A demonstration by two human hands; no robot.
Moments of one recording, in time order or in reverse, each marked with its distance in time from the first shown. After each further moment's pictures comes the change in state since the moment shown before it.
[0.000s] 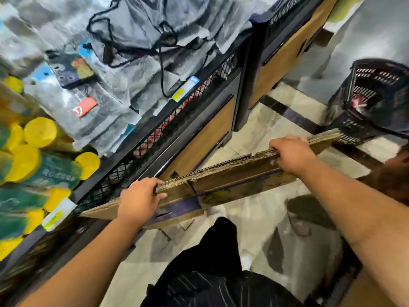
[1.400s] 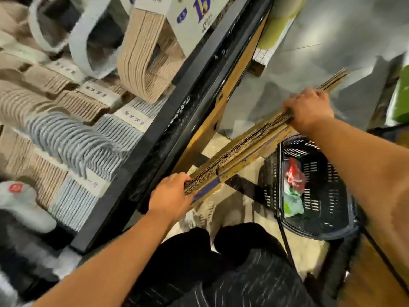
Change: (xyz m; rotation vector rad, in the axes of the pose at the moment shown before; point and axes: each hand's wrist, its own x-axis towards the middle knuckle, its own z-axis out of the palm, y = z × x) left_hand 0.648 0.586 -0.039 -0.128 -0.237 0.207; right_hand 0.549 0.629 -0.217 -0.274 0.041 0.260
